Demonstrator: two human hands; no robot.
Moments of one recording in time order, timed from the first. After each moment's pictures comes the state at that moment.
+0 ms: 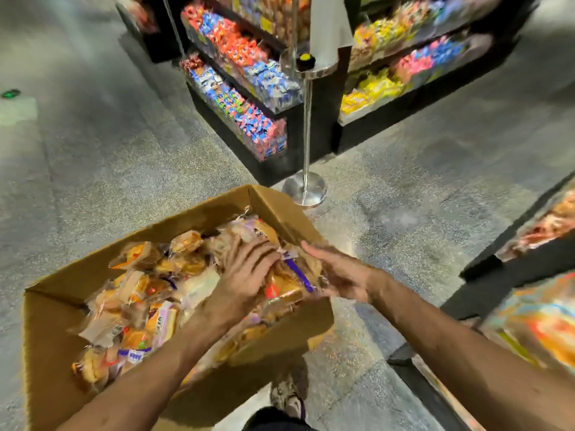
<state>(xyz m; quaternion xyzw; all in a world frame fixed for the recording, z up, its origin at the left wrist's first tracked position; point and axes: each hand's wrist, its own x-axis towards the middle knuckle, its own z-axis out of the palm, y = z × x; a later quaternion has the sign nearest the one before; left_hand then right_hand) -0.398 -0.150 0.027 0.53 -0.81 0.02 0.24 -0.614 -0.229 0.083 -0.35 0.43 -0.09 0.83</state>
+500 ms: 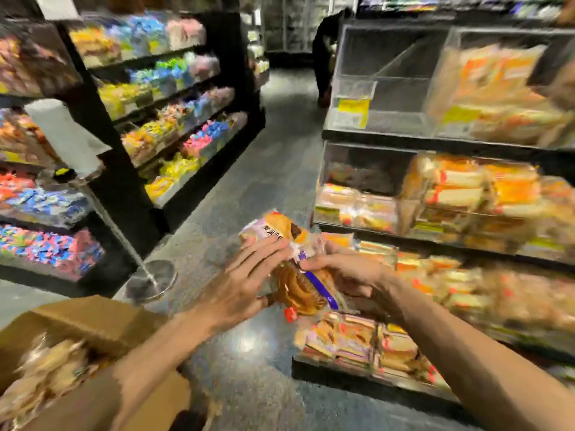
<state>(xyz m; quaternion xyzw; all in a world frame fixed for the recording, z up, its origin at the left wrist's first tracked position) -0.757 -0.113 0.160 0.10 -0.95 -0.05 0.30 -0.968 -0.023 0.198 -0.42 0.51 -0.43 0.62</state>
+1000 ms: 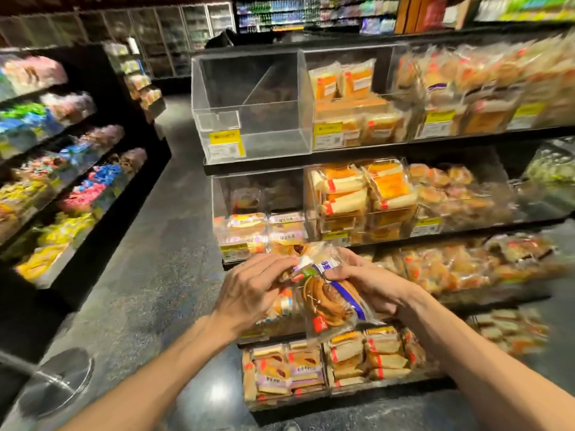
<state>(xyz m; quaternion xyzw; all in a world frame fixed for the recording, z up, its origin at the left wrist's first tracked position) -0.986 -0.106 0.178 -0.04 -0.92 -0.12 0.36 -1.161 0.068 0.181 -0.23 0.61 -0.56 0.52</state>
